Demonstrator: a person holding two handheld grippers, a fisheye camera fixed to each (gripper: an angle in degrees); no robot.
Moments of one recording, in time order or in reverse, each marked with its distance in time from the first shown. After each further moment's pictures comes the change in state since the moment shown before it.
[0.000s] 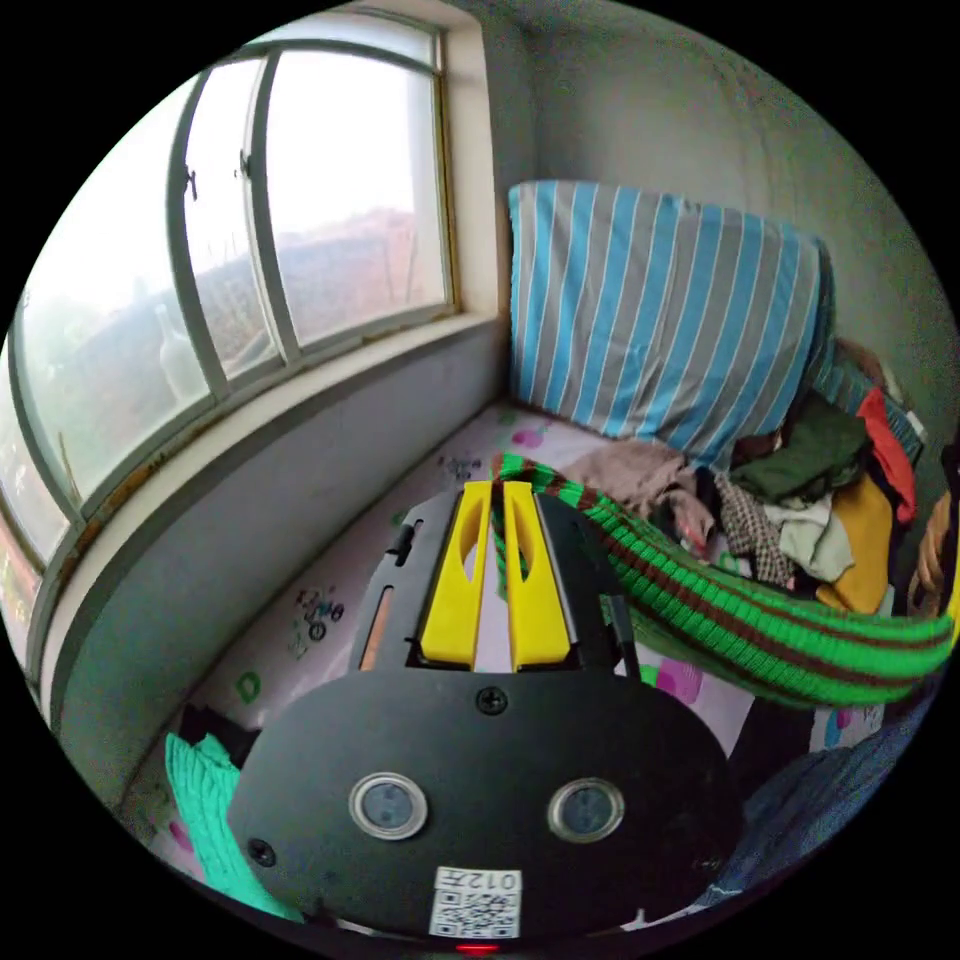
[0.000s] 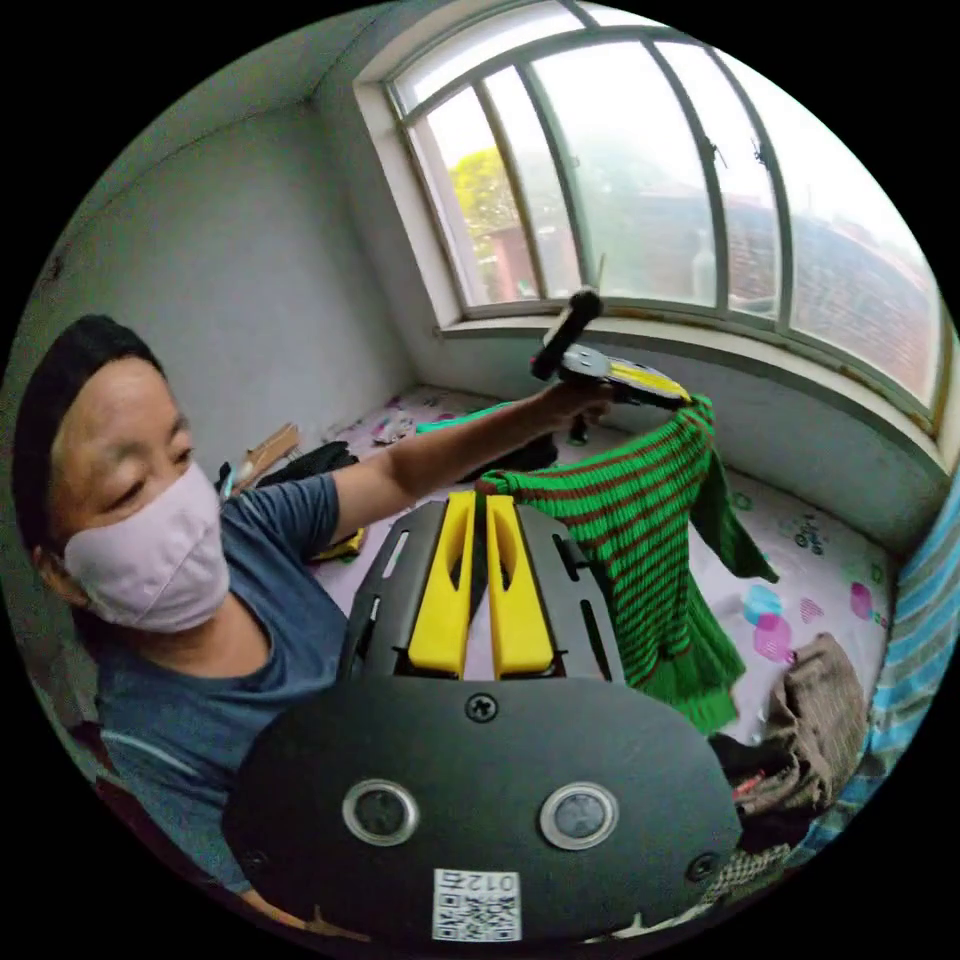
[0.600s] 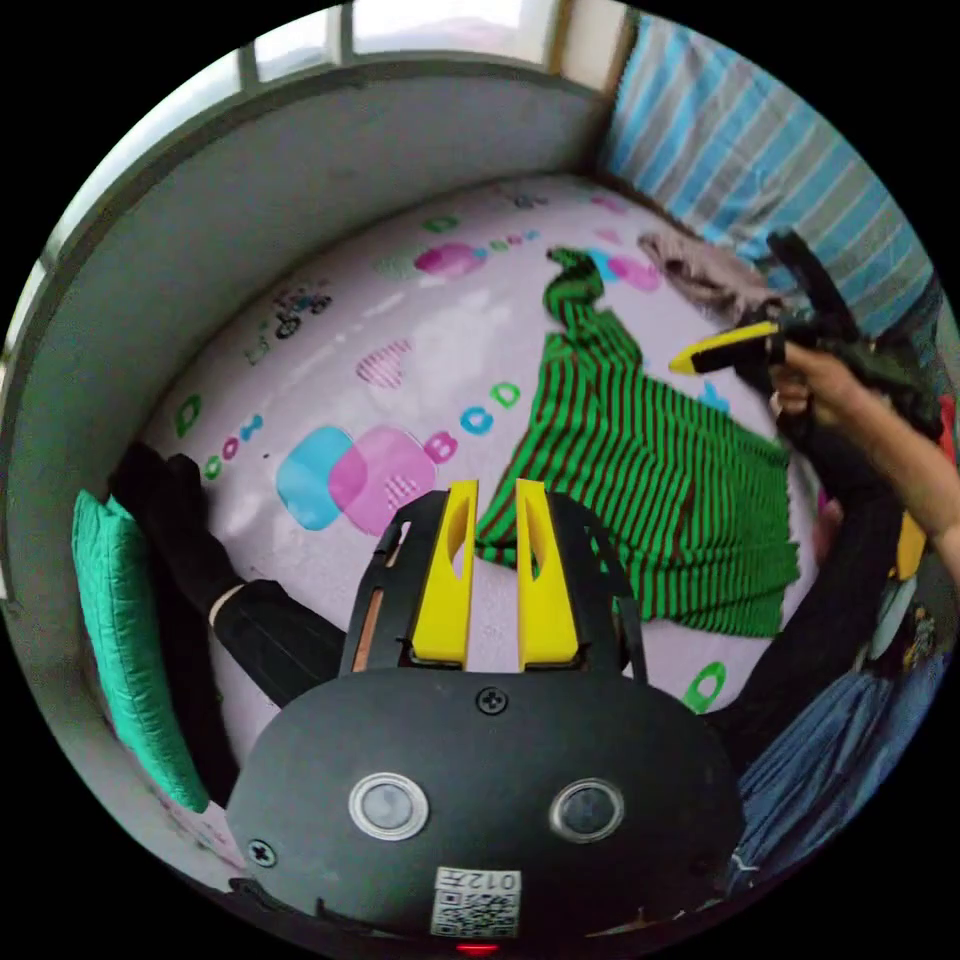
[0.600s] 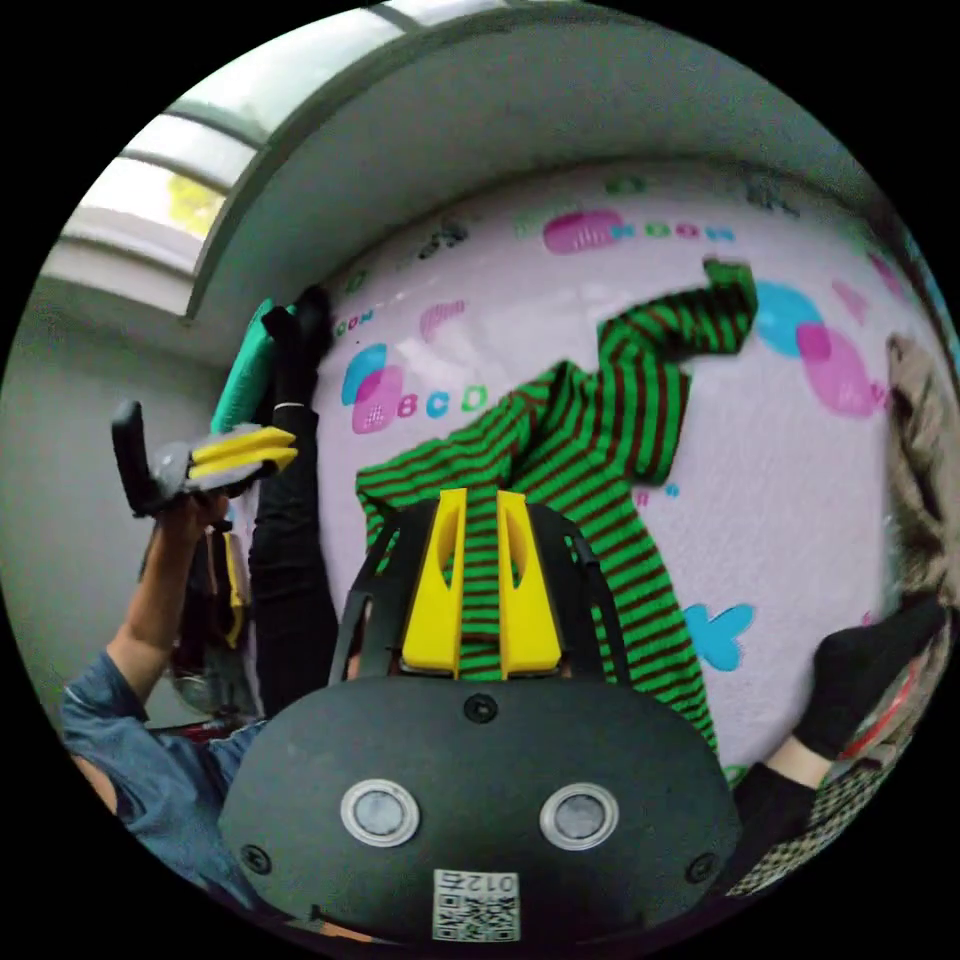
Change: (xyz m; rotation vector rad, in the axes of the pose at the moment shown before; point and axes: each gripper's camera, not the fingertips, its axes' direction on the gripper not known) left arm -0.056 0.232 0.140 -0.562 -0.029 -0.209; right arm 0.324 0.040 0.283 -0.348 0.084 0.686
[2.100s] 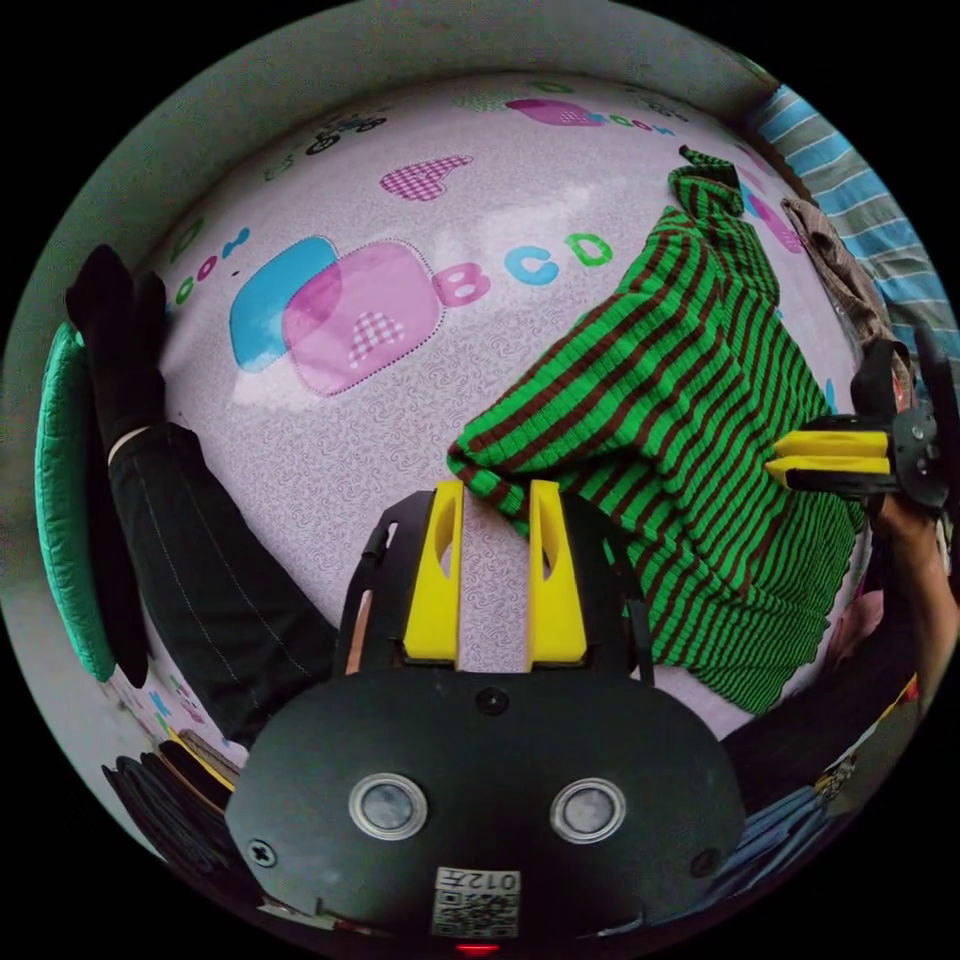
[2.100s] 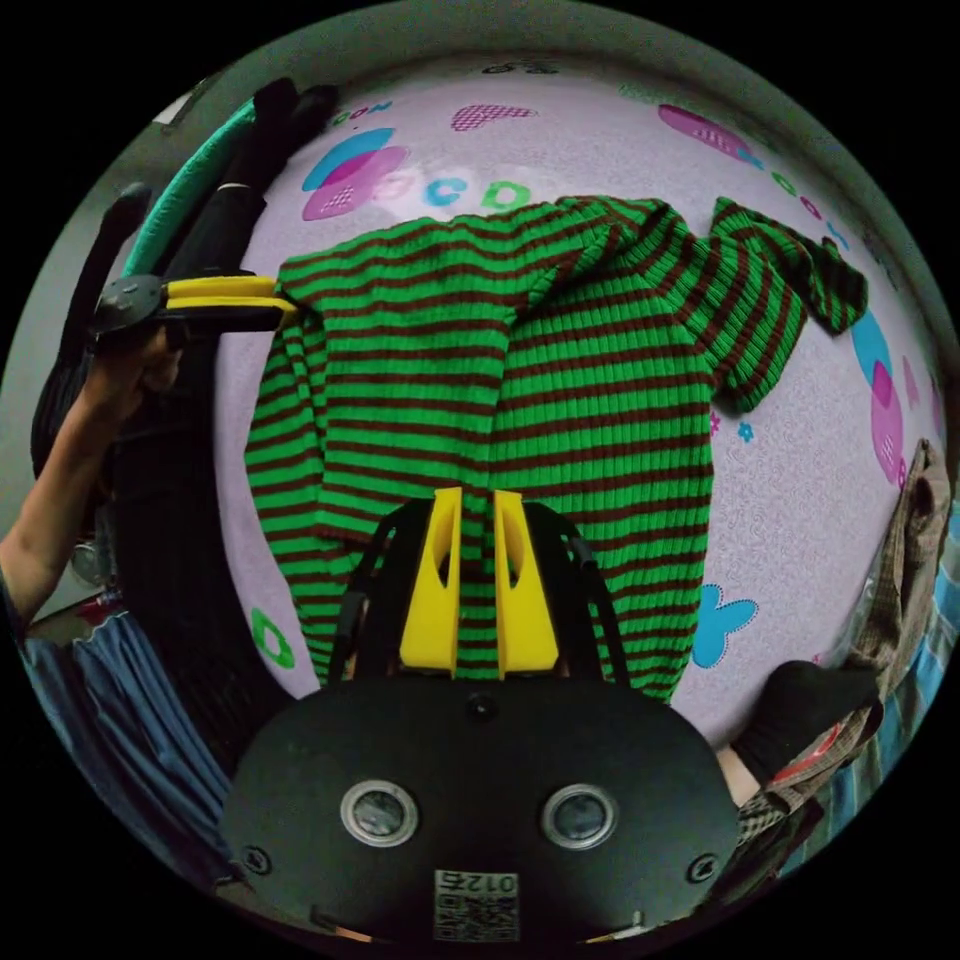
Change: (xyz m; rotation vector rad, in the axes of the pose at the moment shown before) left arm -0.064 -0.022 0.184 -0.261 -0.059 -0.322; right arm -0.084 -0.139 0.069 -0.345 0.324 -0.302
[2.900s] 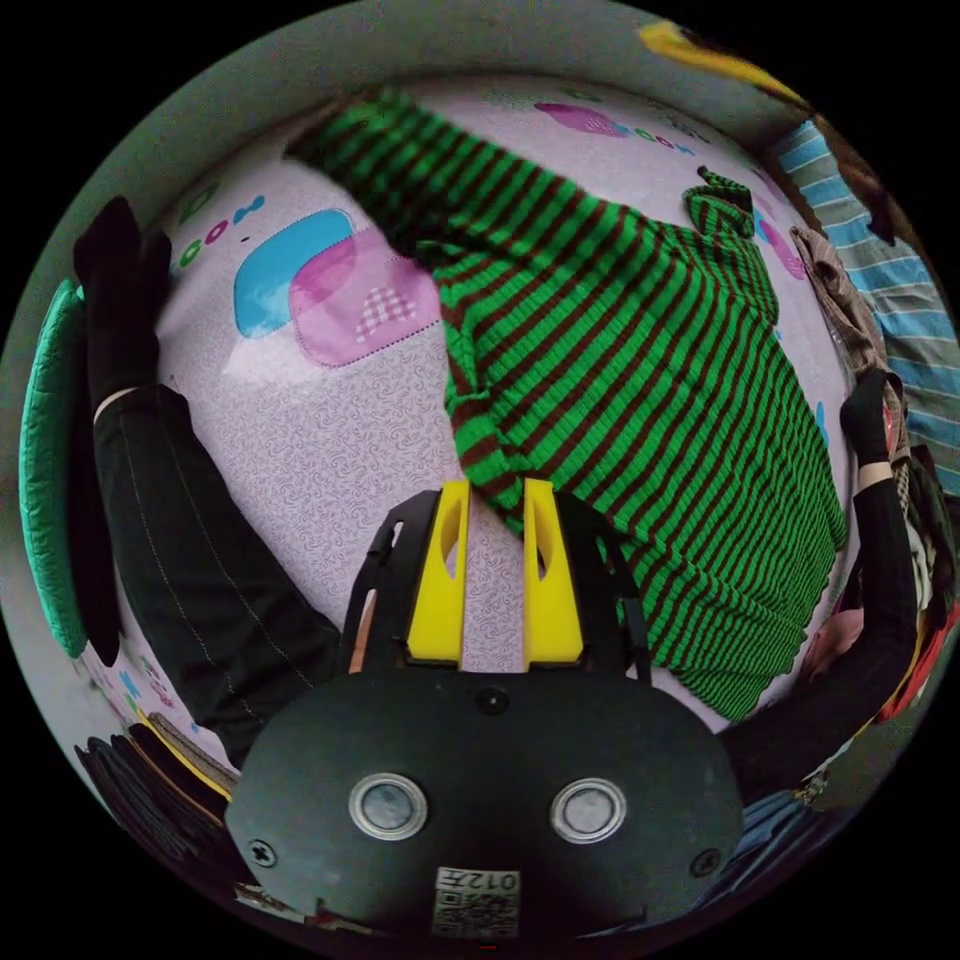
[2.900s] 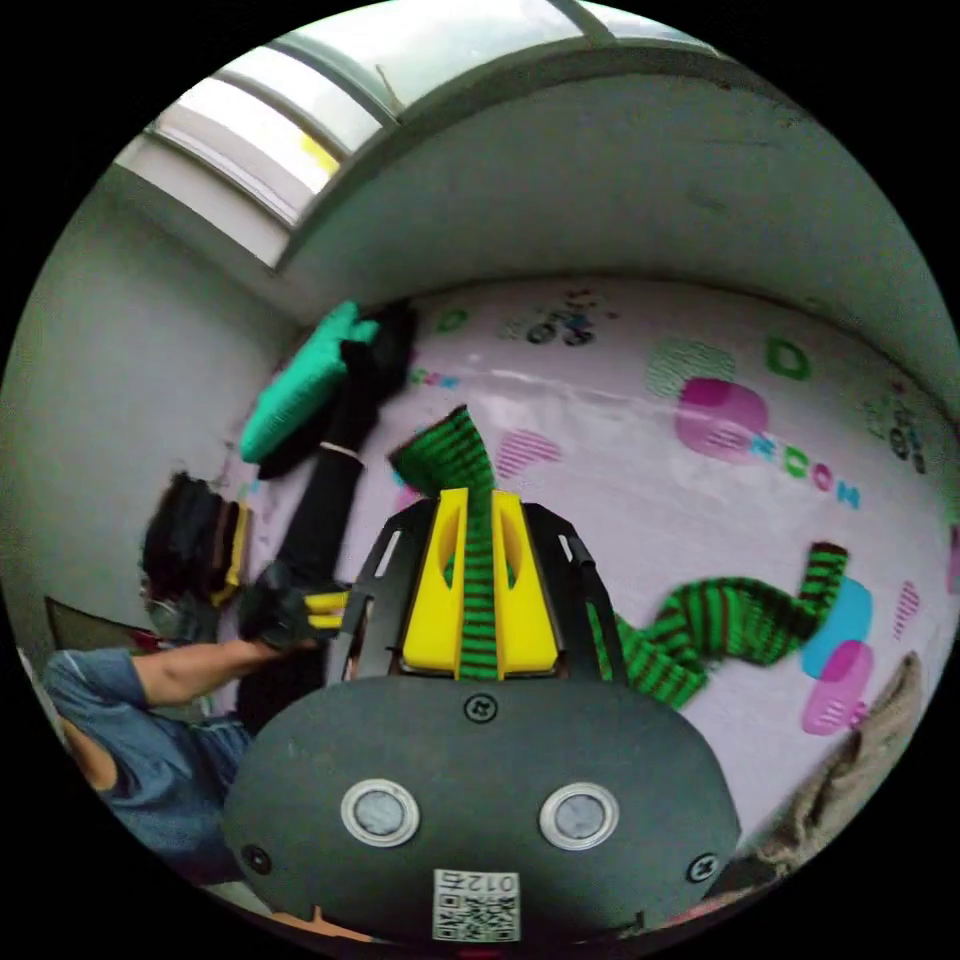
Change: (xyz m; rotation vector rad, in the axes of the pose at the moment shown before) left arm -0.004 0.043 0.007 -0.001 0.063 -0.063; right arm 0.055 -0.079 -0.170 0.402 -0.228 -0.079
